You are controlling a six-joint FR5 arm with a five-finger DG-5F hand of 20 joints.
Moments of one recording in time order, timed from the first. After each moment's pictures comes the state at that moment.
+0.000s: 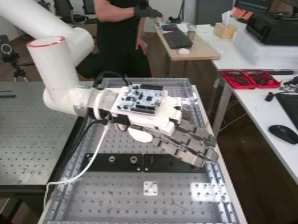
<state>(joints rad) 1.44 -2.05 -1.72 -2.45 -1.32 -0.48</state>
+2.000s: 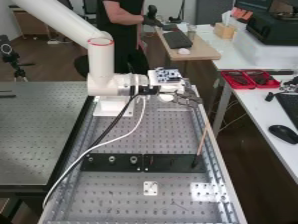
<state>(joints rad) 1.73 -2.20 -1.62 -2.58 -1.57 -0.47</state>
